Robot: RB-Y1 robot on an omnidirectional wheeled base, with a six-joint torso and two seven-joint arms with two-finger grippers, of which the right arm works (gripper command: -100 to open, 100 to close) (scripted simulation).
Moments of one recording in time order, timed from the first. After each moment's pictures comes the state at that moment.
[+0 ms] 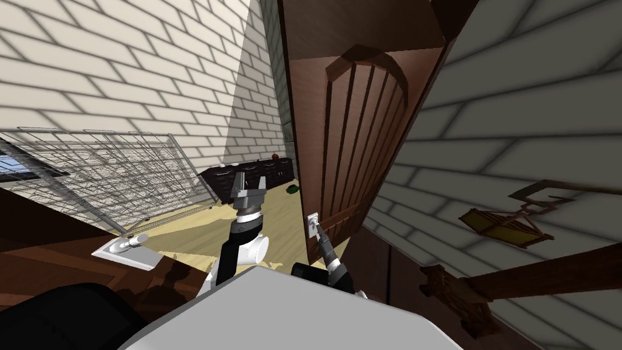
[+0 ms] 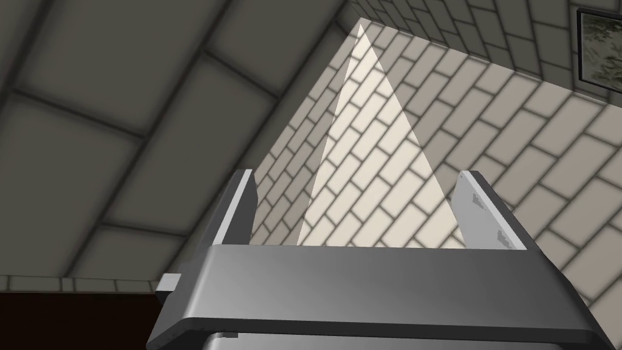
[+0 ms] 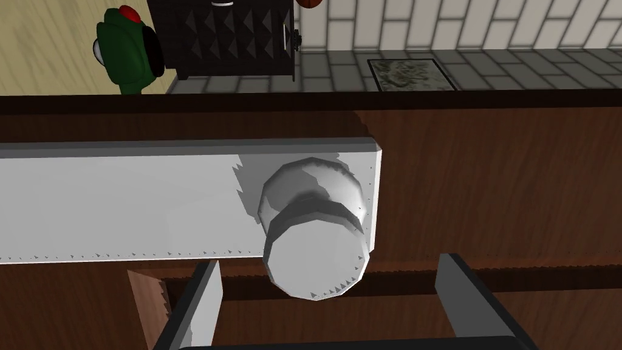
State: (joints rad) arm 0.48 -0.10 0.54 -1.67 0.58 -0.39 -0.42
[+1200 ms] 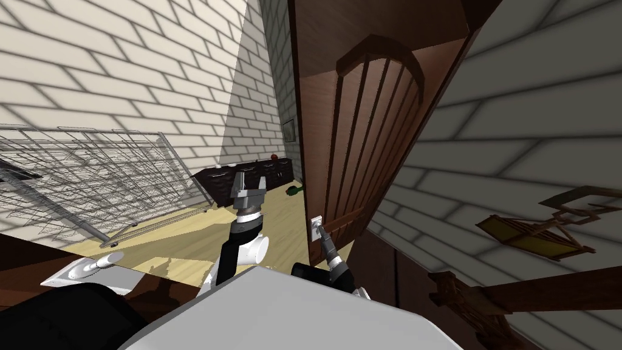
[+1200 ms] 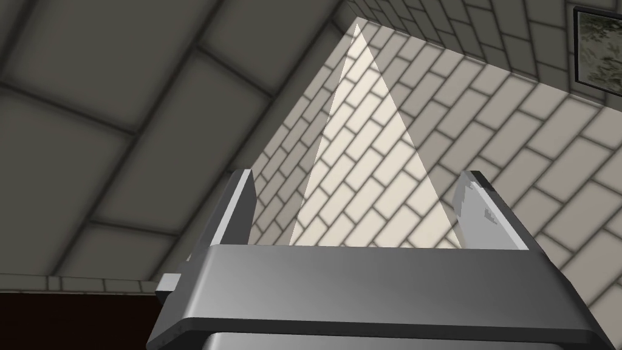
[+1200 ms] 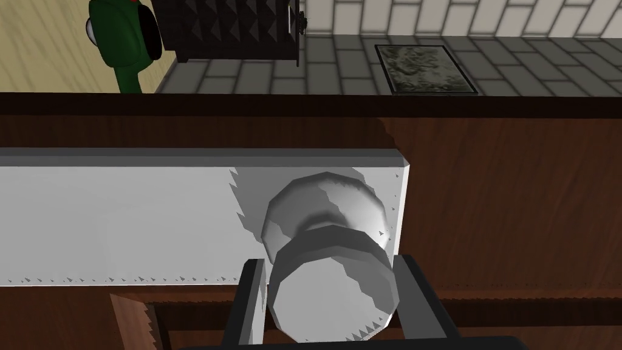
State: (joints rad) arm 0.46 -0.10 0.51 -1.65 0.56 -0.38 -0.41
